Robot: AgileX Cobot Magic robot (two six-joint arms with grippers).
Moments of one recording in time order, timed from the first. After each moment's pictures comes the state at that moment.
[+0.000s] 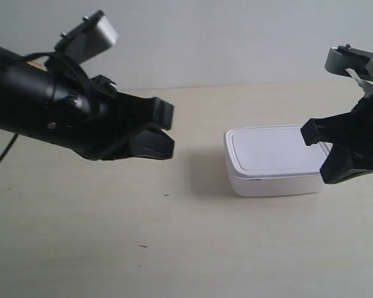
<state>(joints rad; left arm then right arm) -0.52 1.40 -0.99 -0.76 0.59 0.25 0.21 1.35 -0.94 0.30 0.99 -0.03</state>
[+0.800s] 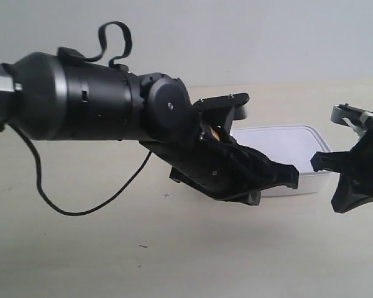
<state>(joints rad) -0.76 1.93 -1.33 -0.52 0.48 -0.09 -0.01 1.72 -0.94 0.36 0.88 -0.19</state>
